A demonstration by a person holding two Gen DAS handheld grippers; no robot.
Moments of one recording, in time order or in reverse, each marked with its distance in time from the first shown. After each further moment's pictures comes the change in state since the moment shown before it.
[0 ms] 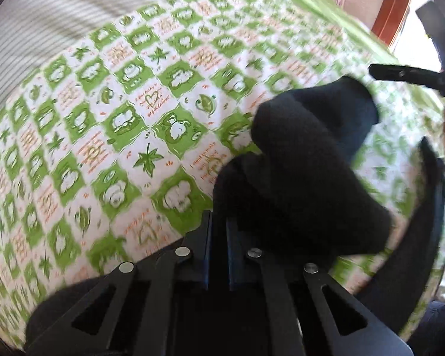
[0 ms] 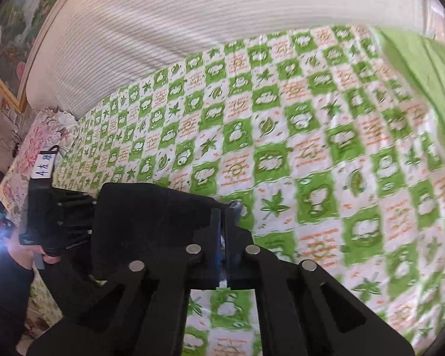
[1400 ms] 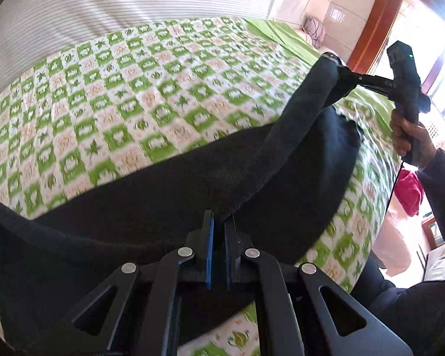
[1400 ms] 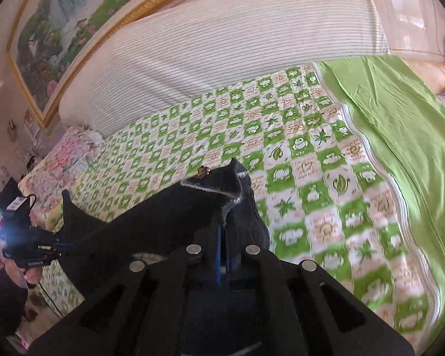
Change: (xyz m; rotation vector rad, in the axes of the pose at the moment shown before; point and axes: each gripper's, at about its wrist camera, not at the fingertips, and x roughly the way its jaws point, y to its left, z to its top) left arm -0.118 -0.105 -0.157 -0.112 -0.133 -0.093; right arm -0.136 -0.036 -0.113 -0.026 -0.245 0.041
